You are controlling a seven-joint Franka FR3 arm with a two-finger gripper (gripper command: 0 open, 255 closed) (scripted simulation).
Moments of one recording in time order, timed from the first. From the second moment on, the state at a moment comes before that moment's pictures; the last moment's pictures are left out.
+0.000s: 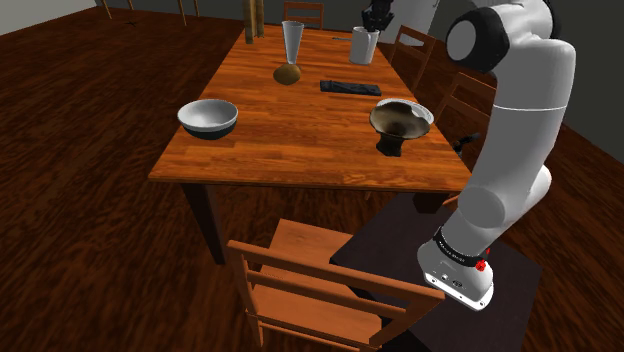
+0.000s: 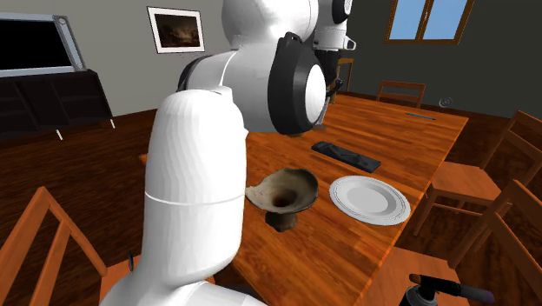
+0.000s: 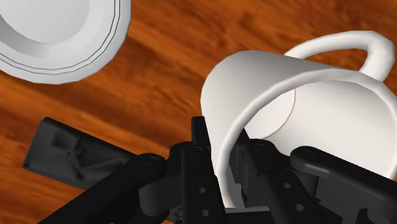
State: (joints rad) arm -0.23 0.37 -0.26 -1.03 0.14 1.34 -0.23
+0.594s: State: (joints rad) arm -0.17 -0.02 -0.26 -1.50 0.04 1.43 -0.20
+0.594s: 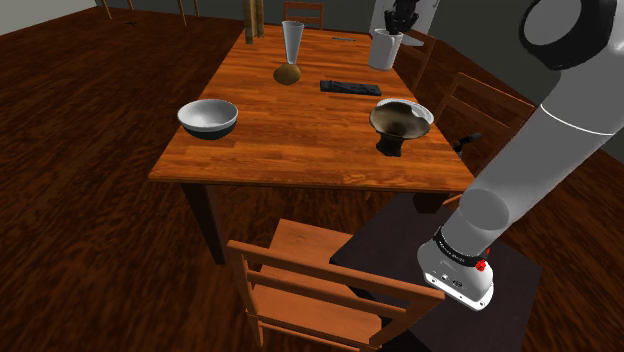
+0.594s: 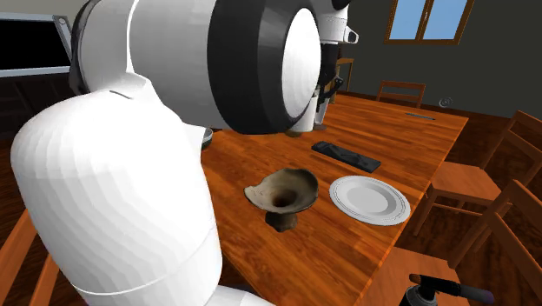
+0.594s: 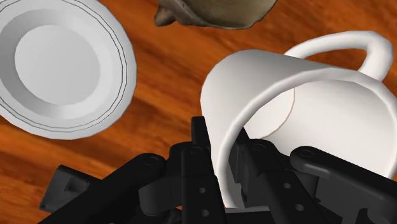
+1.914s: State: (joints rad) arm -0.20 -0.58 -0.22 -2.09 -0.07 1.48 -0.15
